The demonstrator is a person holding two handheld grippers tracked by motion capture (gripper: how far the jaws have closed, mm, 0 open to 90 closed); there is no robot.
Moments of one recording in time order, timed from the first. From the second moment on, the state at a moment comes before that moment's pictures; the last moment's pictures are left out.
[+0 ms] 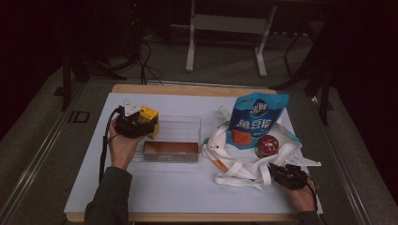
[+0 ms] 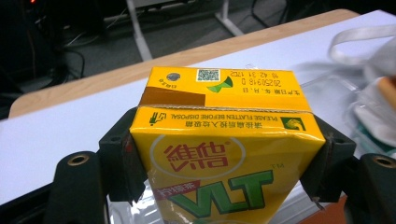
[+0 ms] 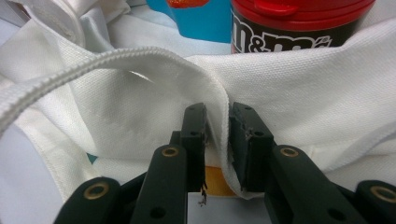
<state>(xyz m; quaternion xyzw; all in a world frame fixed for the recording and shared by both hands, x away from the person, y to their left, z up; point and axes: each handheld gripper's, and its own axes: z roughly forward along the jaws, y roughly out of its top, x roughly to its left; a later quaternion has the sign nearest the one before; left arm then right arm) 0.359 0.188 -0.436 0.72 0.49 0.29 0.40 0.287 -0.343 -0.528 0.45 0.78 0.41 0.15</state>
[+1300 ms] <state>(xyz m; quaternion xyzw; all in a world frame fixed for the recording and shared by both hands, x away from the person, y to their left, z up) 0.338 0.205 -0.470 0.72 0.56 0.25 0.33 0.287 -0.343 -0.529 0.45 0.78 0.41 0.15</state>
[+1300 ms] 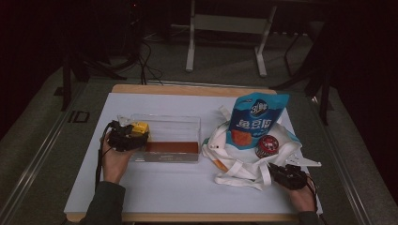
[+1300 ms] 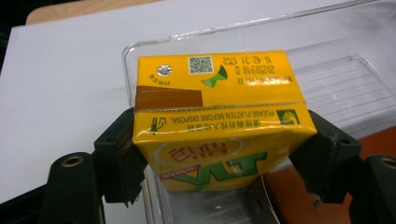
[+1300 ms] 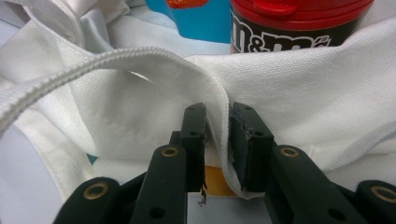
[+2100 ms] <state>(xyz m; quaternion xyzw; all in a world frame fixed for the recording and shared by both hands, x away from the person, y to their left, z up) 0.327 0.207 -0.452 0.73 0.52 0.28 0.33 0.287 -0.344 -0.530 0.45 0.78 0.42 0.15</state>
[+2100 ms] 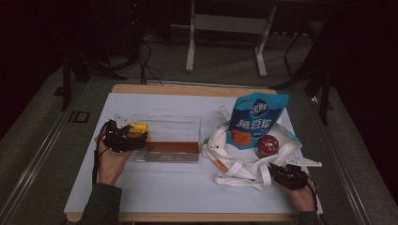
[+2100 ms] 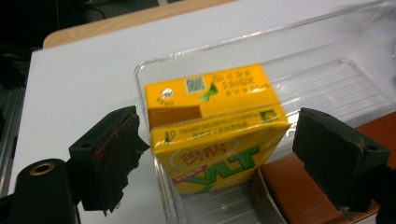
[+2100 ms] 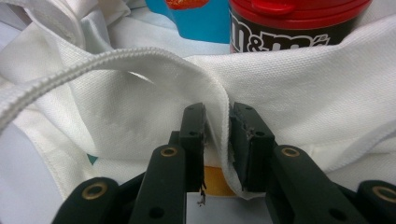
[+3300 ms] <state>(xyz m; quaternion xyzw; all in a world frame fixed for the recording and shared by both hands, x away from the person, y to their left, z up) 0.316 0.128 -0.430 0.80 0.38 0.20 0.43 0.286 -0.345 -0.532 0.45 0.77 0.42 0.17</state>
